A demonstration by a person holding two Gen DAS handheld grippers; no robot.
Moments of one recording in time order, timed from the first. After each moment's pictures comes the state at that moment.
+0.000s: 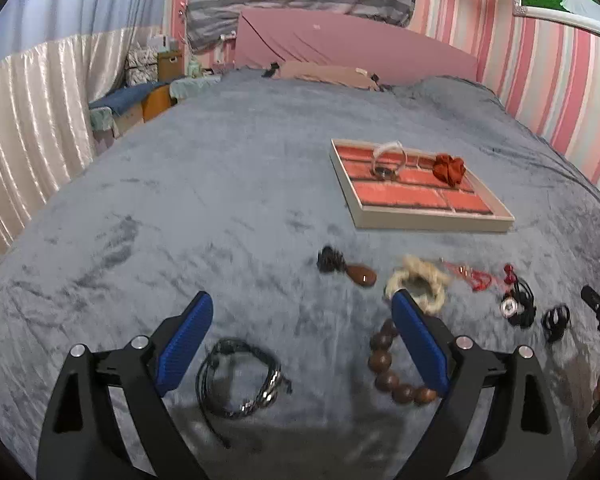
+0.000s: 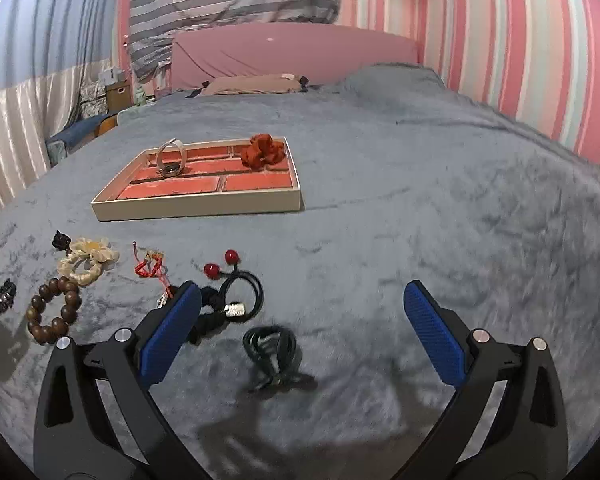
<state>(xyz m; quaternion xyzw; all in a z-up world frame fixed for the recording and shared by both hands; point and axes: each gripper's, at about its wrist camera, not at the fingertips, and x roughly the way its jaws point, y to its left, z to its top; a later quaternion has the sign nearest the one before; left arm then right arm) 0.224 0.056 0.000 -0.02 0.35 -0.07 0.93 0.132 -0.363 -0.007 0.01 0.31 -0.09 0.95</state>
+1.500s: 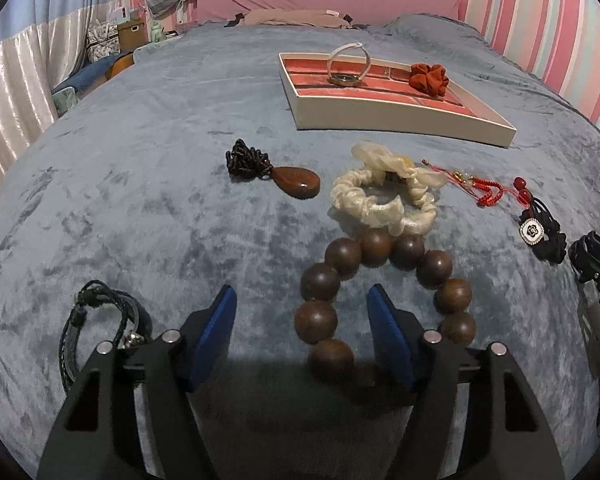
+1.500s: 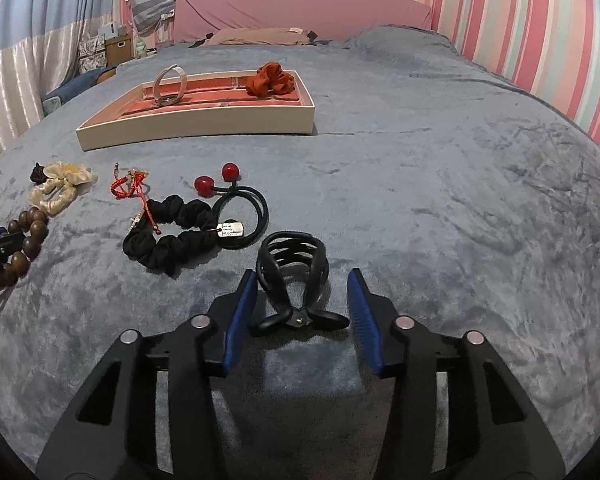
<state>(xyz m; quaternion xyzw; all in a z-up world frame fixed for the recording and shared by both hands) 0.255 -0.017 -0.088 0.02 0.43 -0.10 0.90 0.143 -0.354 -0.070 -0.02 0.38 -0.08 0.92</state>
